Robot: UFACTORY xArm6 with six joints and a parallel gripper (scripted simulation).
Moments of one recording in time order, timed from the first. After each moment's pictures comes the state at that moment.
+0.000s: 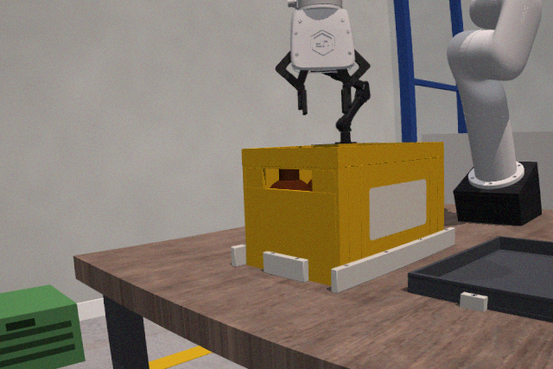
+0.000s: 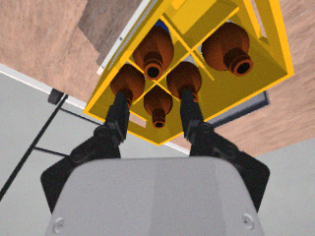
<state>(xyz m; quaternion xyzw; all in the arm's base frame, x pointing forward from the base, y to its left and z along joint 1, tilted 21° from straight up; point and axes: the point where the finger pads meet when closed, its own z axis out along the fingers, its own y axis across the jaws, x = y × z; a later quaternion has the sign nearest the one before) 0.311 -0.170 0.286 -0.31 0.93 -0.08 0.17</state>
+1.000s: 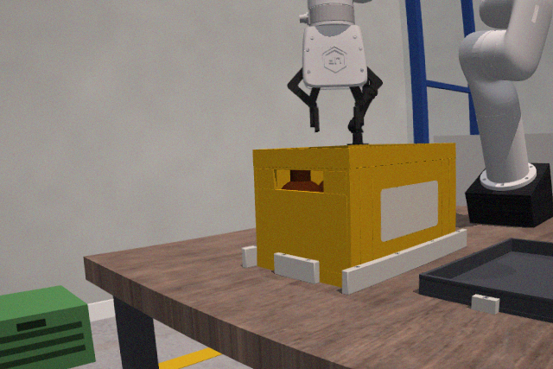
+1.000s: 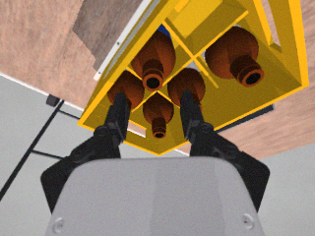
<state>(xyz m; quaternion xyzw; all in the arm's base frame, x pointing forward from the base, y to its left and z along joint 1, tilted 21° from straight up) 0.321 -0.171 0.261 -0.31 0.93 -0.08 0.17</state>
